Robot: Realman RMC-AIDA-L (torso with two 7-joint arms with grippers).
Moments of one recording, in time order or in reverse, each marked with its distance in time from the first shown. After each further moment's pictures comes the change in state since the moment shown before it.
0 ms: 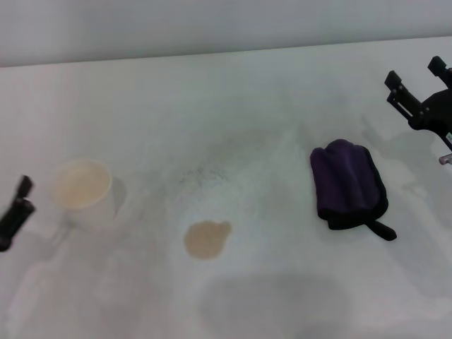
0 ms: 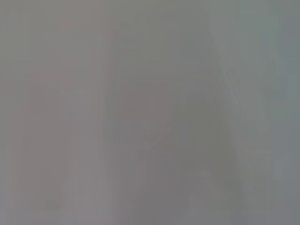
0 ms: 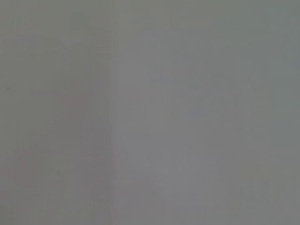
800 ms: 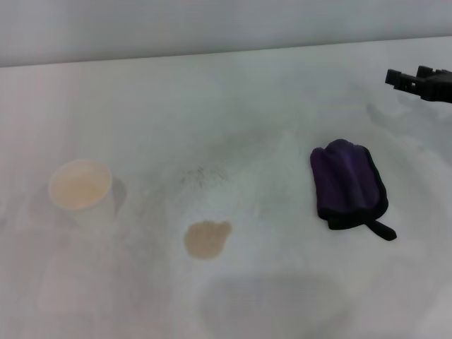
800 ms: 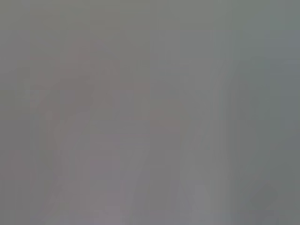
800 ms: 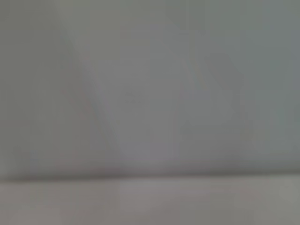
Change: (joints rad) left arm 0.032 -0.001 0.000 -0.044 -0.244 -0.045 -0.086; right arm -0.021 -0.025 -0.555 -0.758 -0.353 -0.355 1.371
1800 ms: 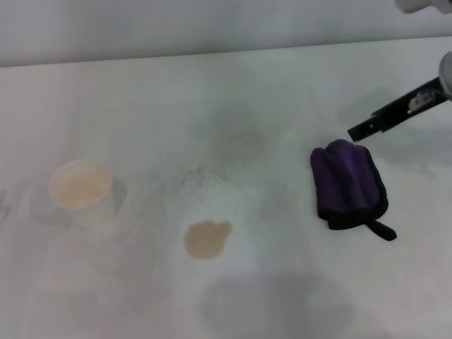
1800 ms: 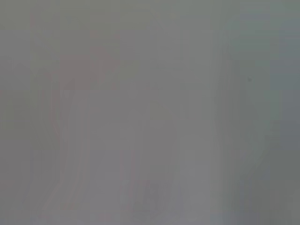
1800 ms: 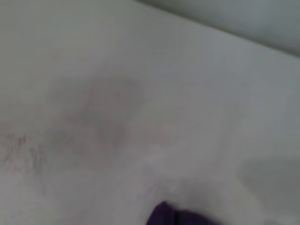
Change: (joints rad) left arm -0.060 0.002 0.002 -0.037 0.009 -0.067 0.006; right arm 0.142 0.023 -0.472 -0.683 -0.893 0.465 0.984
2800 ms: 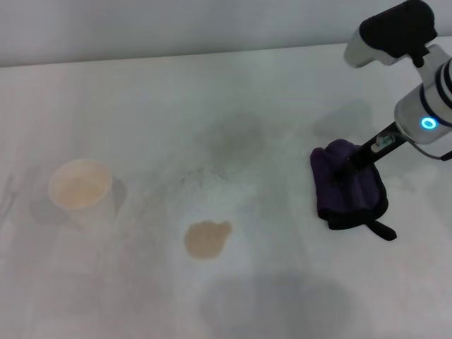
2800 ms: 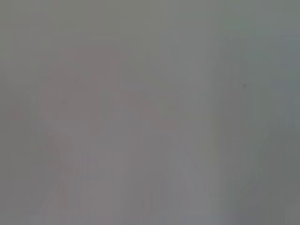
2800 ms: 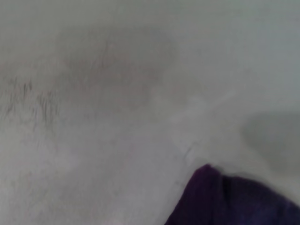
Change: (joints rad) left arm -0.053 0.002 0.000 -0.014 -0.006 -0.021 0.003; right arm 0.076 0.006 -0.136 0.271 0.000 -0.107 0.049
